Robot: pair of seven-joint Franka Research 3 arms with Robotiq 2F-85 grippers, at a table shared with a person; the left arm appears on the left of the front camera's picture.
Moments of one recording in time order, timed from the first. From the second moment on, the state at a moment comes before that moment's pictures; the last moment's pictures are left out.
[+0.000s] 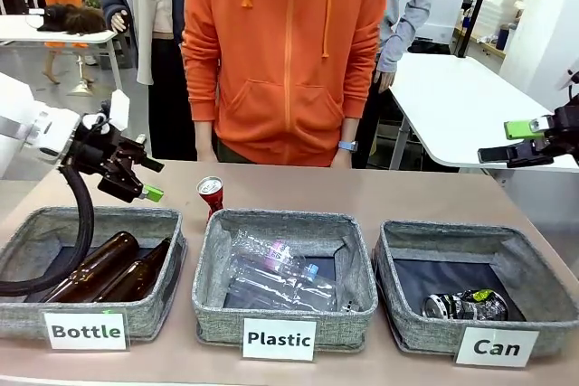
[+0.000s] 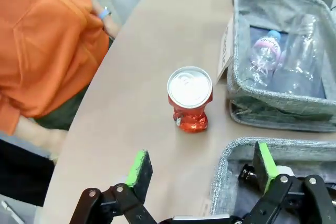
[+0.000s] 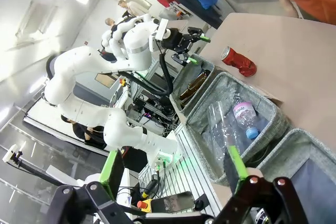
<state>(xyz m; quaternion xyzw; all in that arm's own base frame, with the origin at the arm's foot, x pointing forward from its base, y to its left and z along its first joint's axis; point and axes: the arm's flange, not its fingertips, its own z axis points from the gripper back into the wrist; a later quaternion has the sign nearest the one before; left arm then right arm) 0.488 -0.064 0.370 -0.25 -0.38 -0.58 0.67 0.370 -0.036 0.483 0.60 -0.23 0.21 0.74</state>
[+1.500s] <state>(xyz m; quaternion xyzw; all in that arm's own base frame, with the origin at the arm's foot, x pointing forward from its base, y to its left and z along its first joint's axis) 0.535 -0.104 0.327 -0.34 -0.35 -0.56 0.67 0.370 -0.036 0.483 0.60 -0.23 0.21 0.74</state>
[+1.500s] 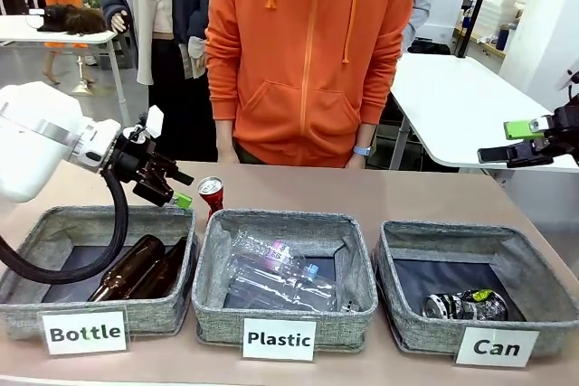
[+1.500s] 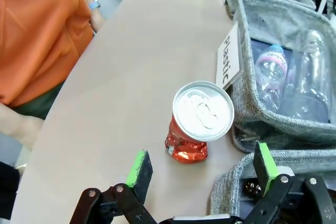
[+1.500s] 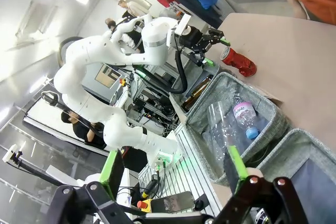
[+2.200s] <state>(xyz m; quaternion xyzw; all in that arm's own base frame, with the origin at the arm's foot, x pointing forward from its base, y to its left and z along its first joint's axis) 0.537 -0.135 0.304 -0.35 -0.34 -0.55 0.68 0.370 -0.036 0.483 0.60 -0.23 0.21 0.74</state>
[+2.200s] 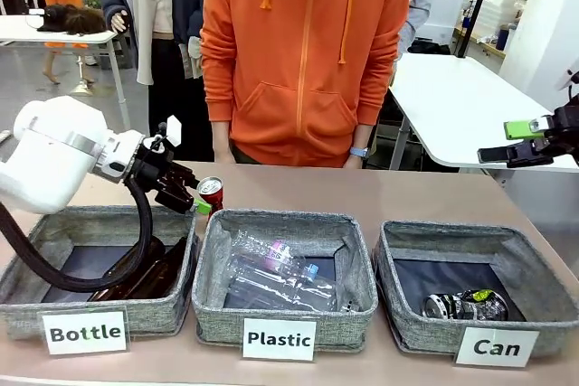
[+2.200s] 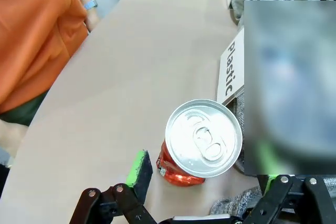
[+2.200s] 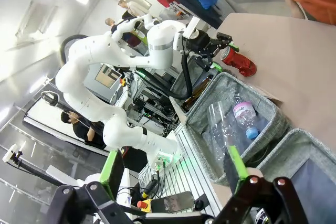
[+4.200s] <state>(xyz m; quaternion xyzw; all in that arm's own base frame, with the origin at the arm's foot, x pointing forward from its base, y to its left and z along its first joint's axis) 0.546 -0.159 0.286 -0.39 -0.36 -0.54 0.66 0.370 -0.036 0.483 0.60 -0.23 0.21 0.74</state>
